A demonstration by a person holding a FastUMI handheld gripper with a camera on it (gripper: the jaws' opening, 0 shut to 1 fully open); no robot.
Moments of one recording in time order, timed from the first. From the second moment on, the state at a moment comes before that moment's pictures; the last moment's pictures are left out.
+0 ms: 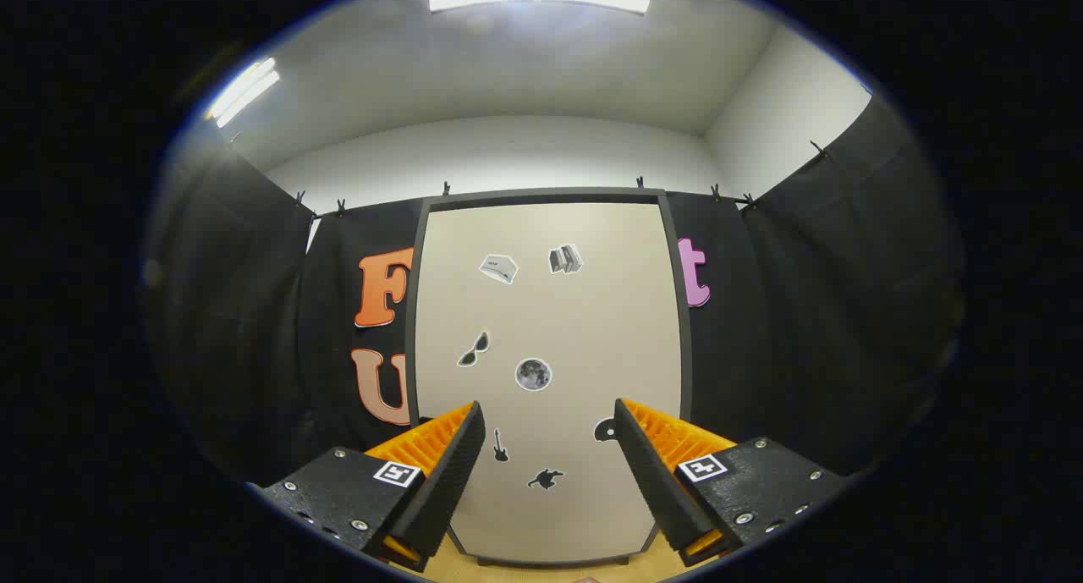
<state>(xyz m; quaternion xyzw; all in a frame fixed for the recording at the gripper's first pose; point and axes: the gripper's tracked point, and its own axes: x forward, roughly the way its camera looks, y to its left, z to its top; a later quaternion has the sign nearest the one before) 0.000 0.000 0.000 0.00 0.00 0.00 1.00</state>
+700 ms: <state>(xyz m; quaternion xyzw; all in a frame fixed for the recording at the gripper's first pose) 0.009 0.005 -0.026 0.01 0.02 0.00 1.00</state>
